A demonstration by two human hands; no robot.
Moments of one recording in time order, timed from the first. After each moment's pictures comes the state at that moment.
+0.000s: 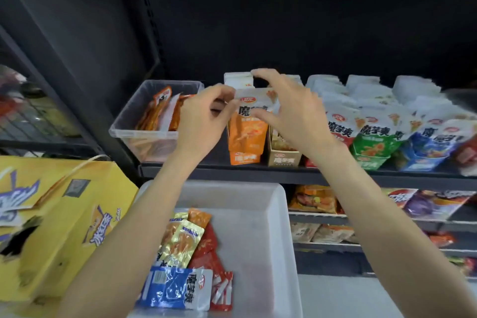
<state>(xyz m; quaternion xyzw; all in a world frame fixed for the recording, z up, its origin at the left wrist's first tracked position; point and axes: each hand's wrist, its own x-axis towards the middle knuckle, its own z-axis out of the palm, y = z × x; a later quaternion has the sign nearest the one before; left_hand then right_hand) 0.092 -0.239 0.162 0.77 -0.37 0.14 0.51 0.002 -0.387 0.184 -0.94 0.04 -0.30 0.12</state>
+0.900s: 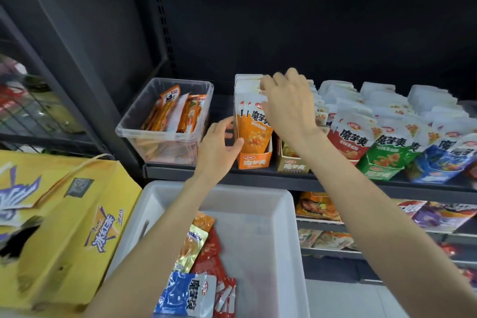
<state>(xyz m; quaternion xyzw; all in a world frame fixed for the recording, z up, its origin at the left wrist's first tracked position) 0.117 -0.246 0.075 0.85 -0.27 0.05 0.44 0.068 -0.386 0.167 -0.94 0.11 -0.28 -0.15</state>
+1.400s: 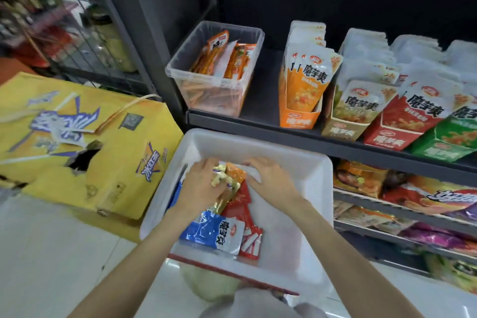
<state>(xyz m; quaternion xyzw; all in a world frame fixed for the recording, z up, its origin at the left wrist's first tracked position) 0.048 -0.099 -0.035 0.94 -0.21 -0.03 0.26 -0.001 -0.284 -0.016 -0.96 -0.02 0.01 0.29</state>
